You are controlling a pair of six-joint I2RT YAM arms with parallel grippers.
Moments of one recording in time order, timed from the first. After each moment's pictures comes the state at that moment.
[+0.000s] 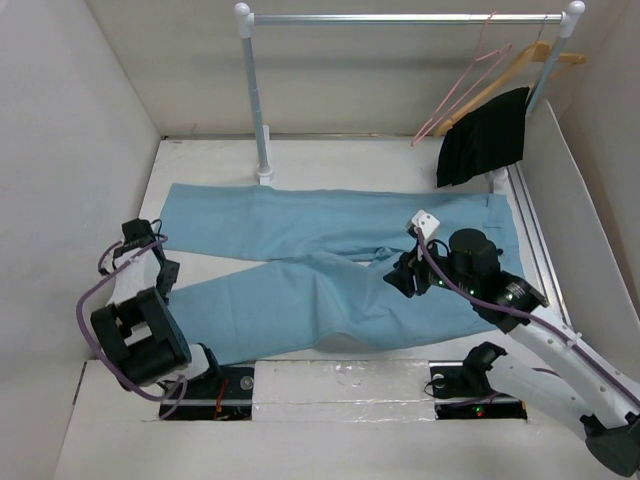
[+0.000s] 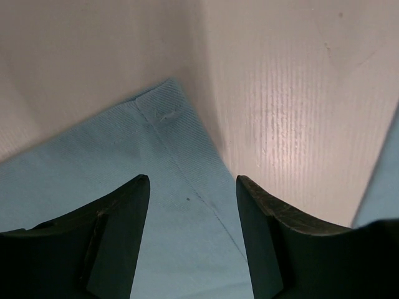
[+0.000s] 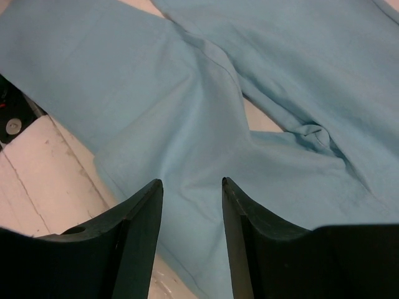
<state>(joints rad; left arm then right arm) 0.44 1.32 0.78 -0.73 -0.29 -0.93 0.64 0.77 0.75 -0.42 -0.30 0.06</state>
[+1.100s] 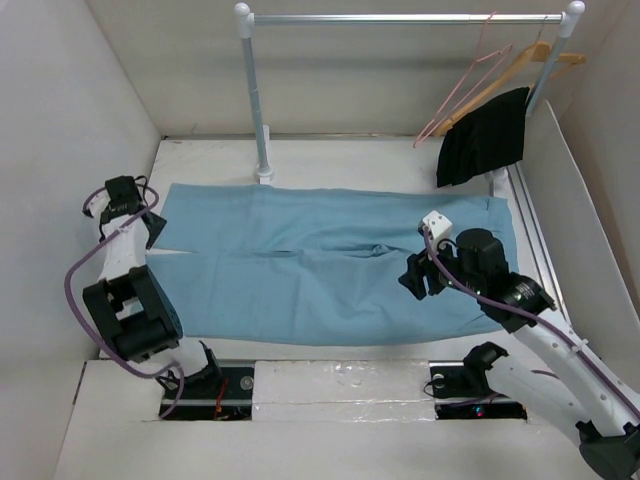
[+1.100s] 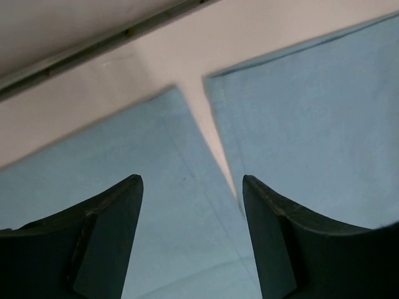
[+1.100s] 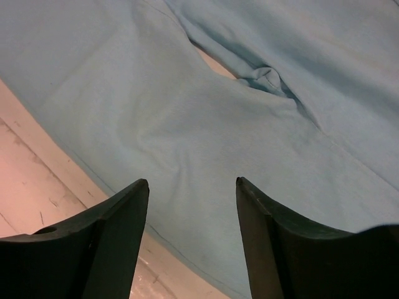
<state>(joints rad) 0.41 1.54 1.16 -0.62 -0.30 -0.69 0.56 0.73 0.77 -0.60 -0.20 0.01</state>
